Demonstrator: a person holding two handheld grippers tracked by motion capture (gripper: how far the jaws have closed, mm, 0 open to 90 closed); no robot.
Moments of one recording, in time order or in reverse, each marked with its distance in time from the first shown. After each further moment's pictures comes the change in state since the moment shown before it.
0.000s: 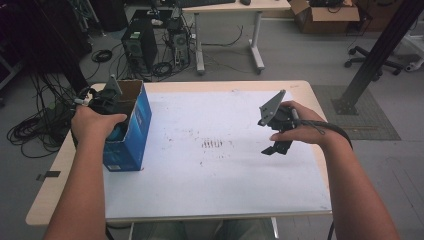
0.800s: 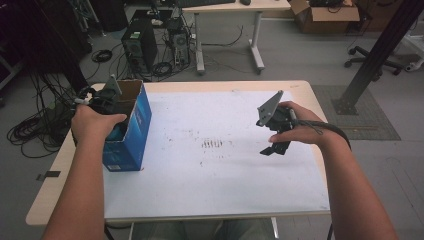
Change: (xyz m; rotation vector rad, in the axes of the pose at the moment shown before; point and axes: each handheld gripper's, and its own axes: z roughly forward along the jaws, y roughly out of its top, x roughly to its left) left arm 0.000 0.001 -0.002 -0.011 0.021 -0.009; right arm 0.000 0.003 0.003 0.002 0.002 -0.008
